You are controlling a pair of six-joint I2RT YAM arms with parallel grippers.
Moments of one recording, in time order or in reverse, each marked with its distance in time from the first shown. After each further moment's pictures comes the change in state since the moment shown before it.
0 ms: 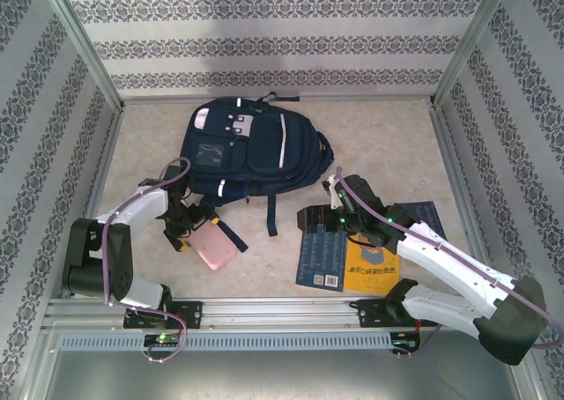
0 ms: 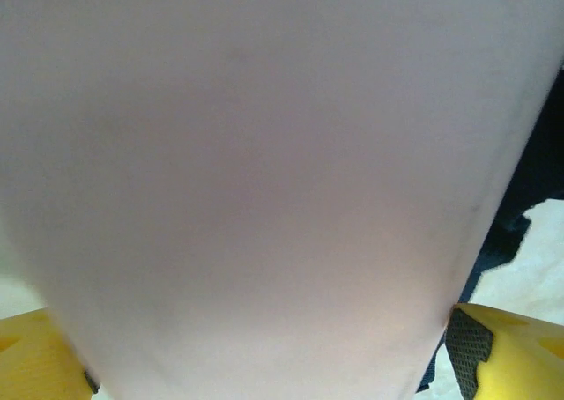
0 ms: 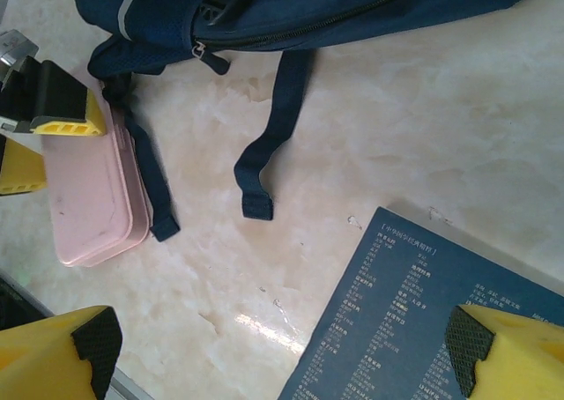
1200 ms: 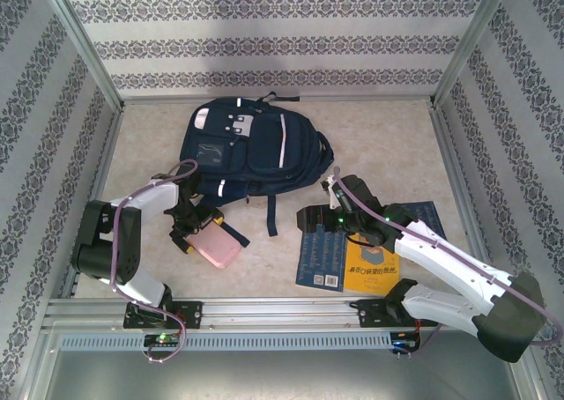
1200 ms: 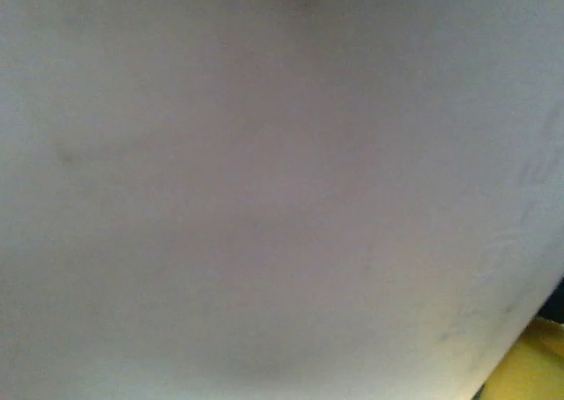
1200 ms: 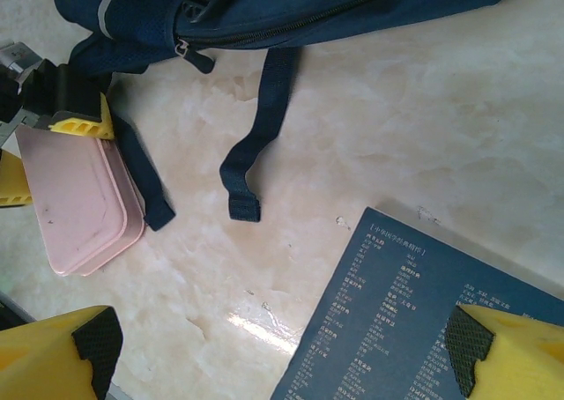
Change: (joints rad) left arm -0.061 0.127 0.051 -0.011 -0.026 -0.164; right arm 0.006 0.021 -0.001 0.003 0.026 0.004
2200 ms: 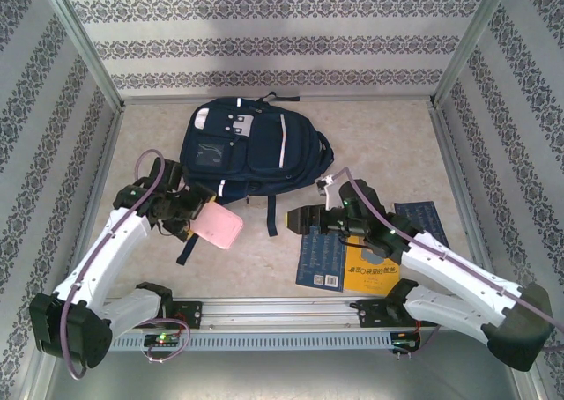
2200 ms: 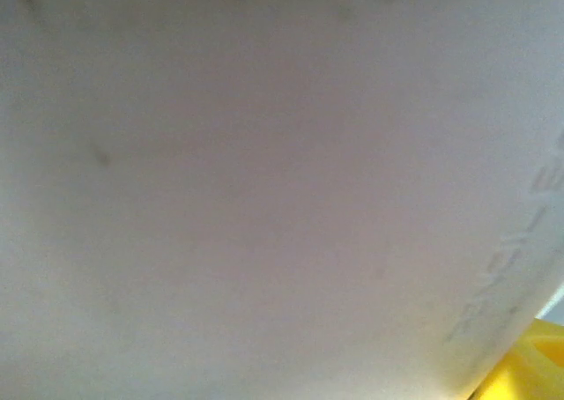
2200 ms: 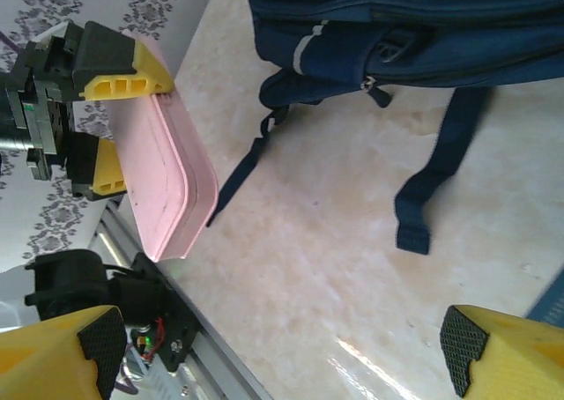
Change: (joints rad) left arm -0.078 -0.512 0.077 -0.109 -0.020 -0.237; right arm 0.057 -0.089 -0.081 0.291 -0.201 0.135
